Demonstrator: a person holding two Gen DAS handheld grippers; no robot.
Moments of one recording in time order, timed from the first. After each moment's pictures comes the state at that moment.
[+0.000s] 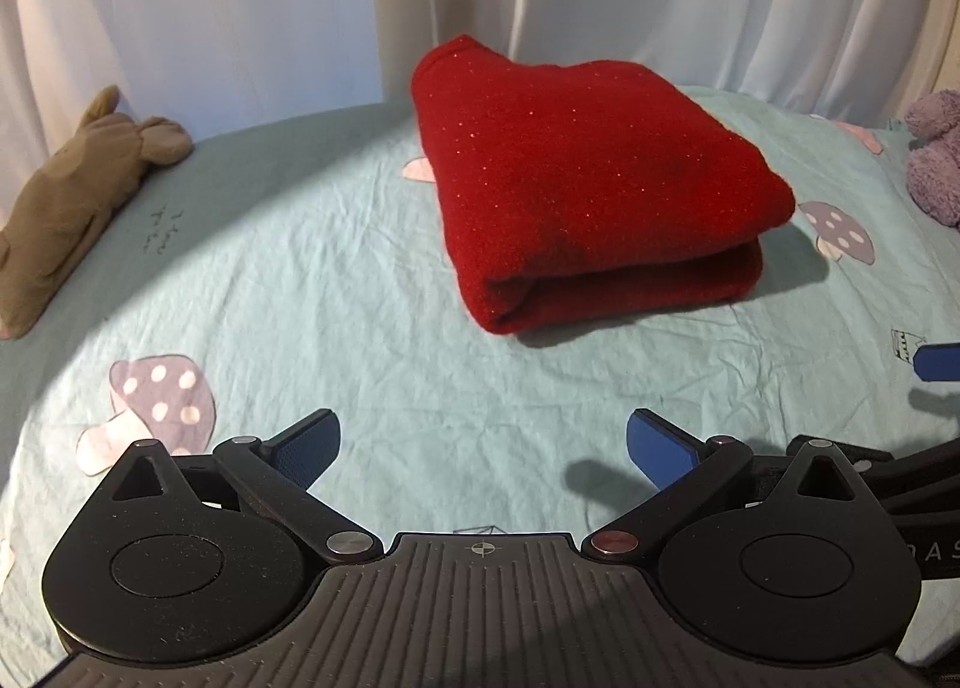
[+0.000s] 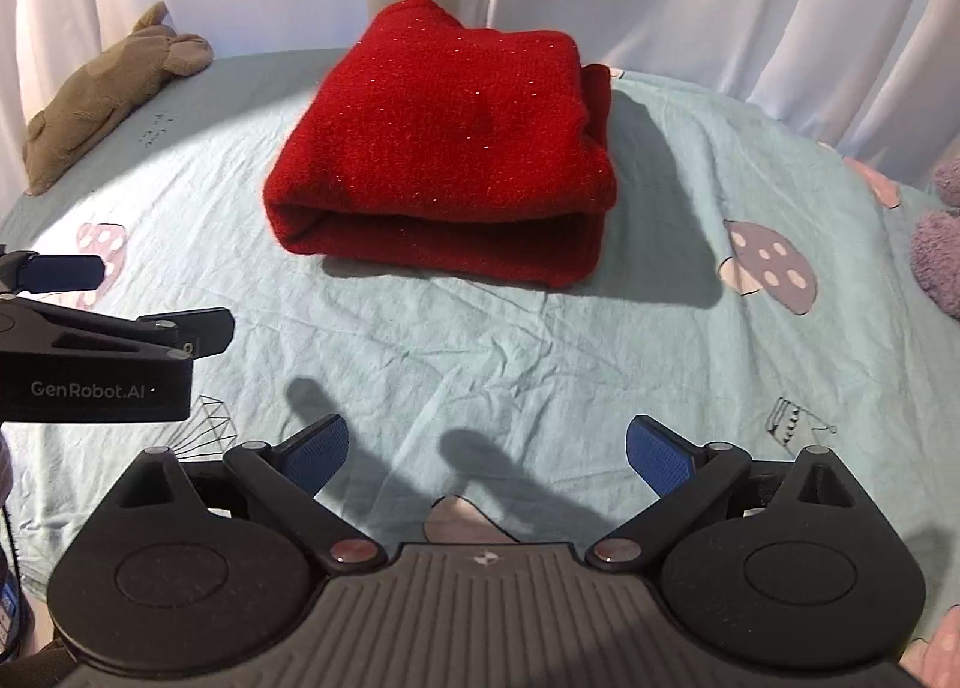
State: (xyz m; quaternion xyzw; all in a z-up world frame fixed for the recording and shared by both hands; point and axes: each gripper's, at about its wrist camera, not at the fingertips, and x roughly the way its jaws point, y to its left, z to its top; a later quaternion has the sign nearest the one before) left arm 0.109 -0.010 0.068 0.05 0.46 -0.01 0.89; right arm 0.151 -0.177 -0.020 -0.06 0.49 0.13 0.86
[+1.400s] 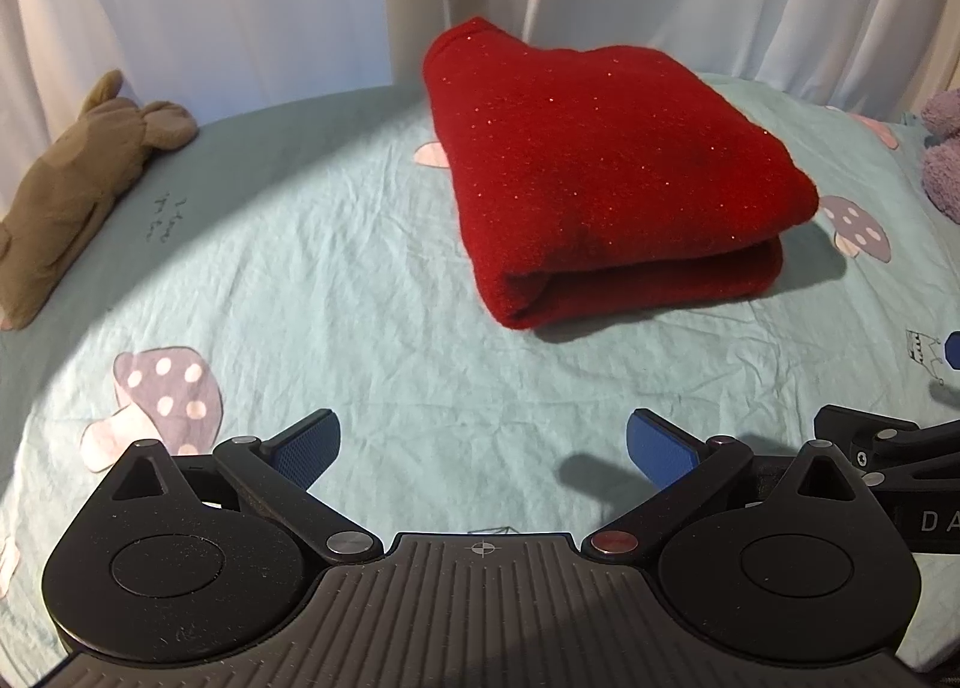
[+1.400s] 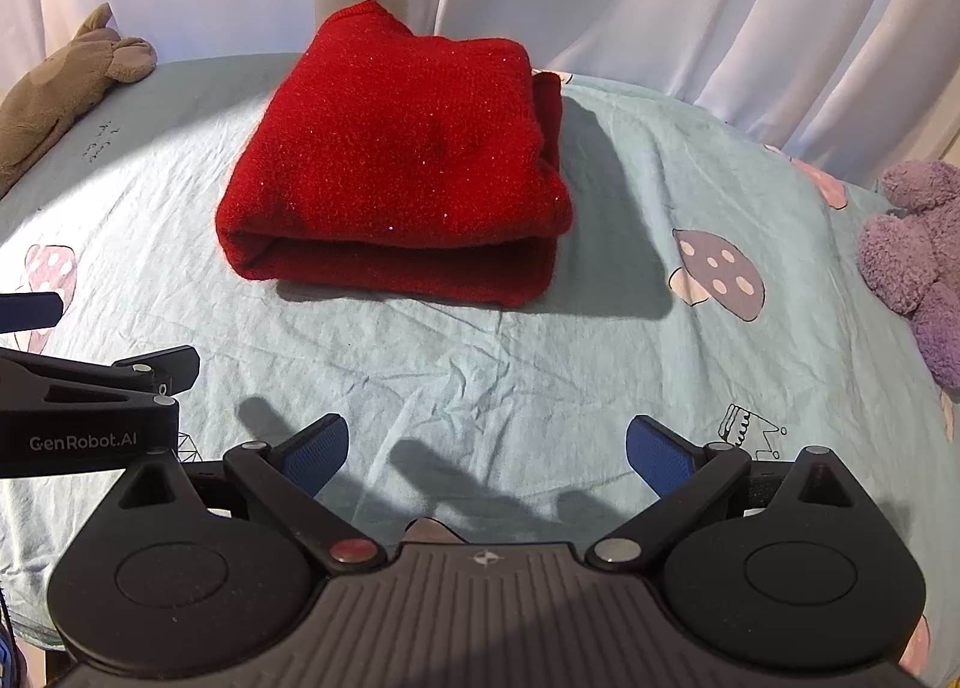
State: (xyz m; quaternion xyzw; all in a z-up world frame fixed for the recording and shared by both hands) left arm 0.119 -0.005 0.065 0.04 0.47 0.00 0.88; right arm 0.159 -0.162 -0.009 -0.07 0.50 0.07 0.86
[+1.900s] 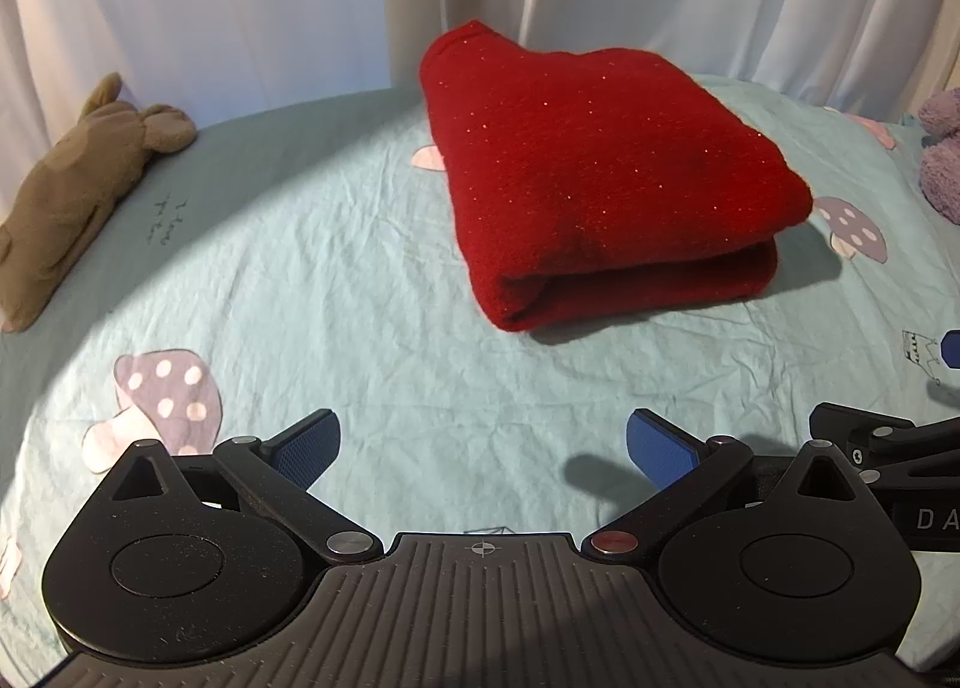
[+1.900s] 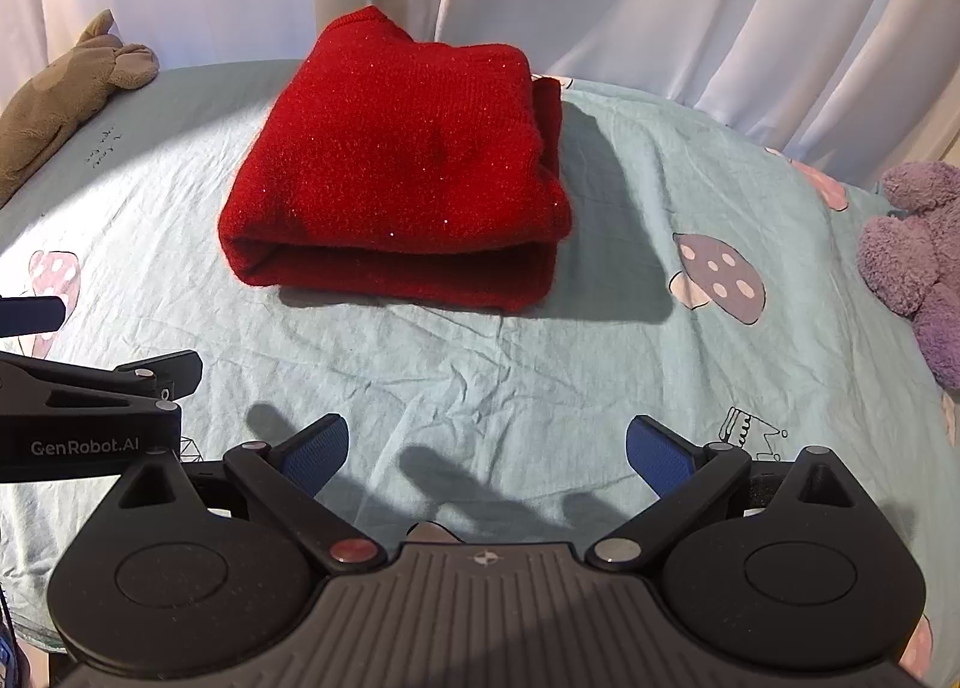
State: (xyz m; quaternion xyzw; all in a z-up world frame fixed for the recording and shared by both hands) left arm 0.118 -0.007 0.068 0.04 0.47 0.00 0.88; right arm 0.160 -0.163 -0.007 -0.07 0.49 0.07 0.87
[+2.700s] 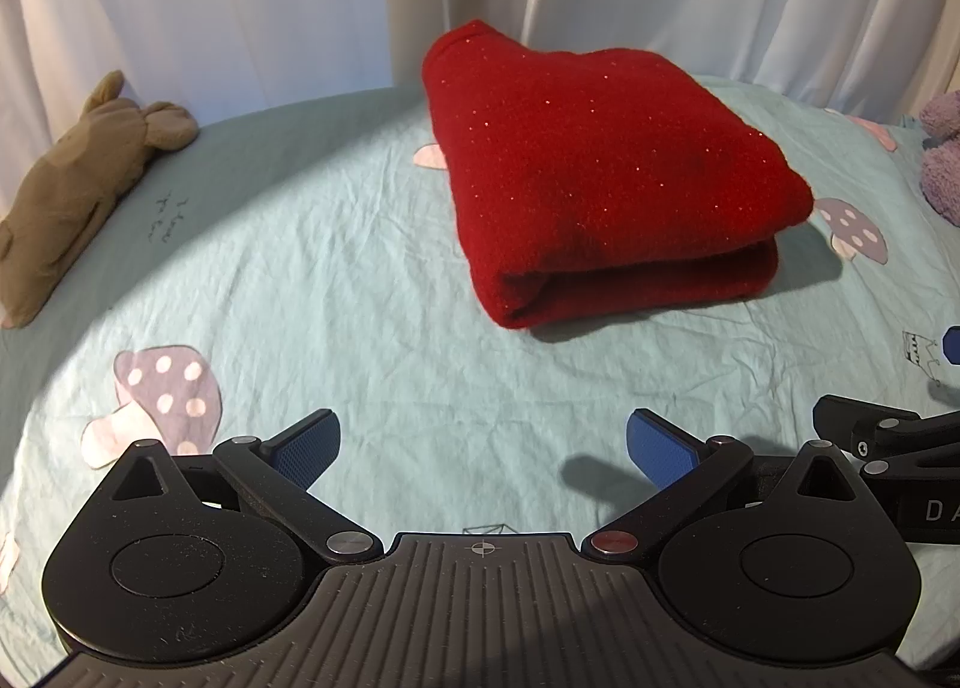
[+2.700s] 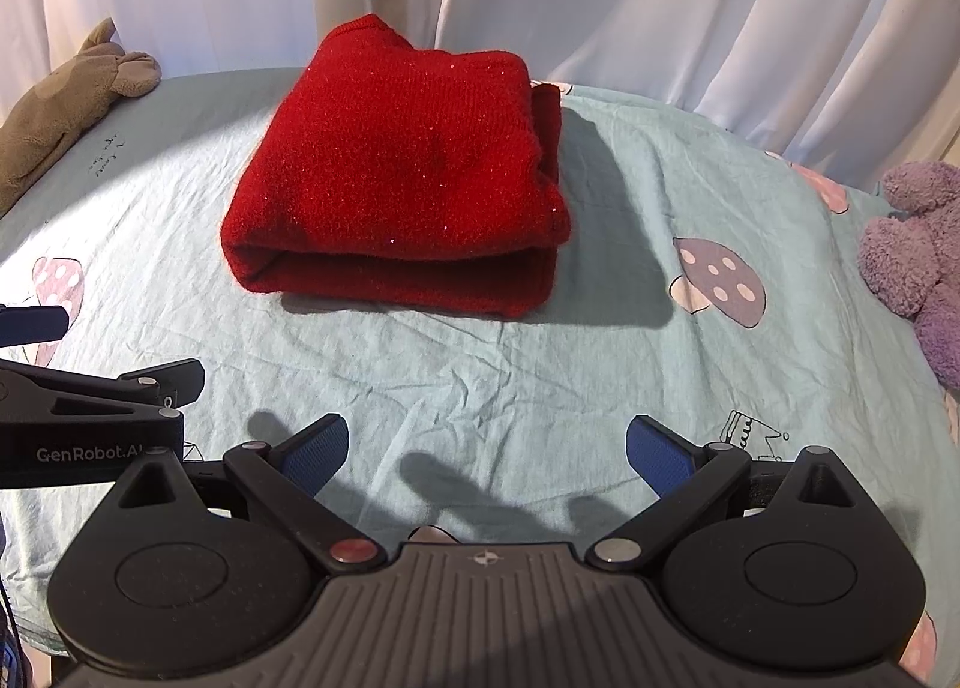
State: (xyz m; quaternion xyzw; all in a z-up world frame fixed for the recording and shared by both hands) left arm 0.118 -0.006 0.067 0.04 0.47 0.00 0.88; right arm 0.159 -0.162 -0.005 -0.06 0.49 0.07 0.87
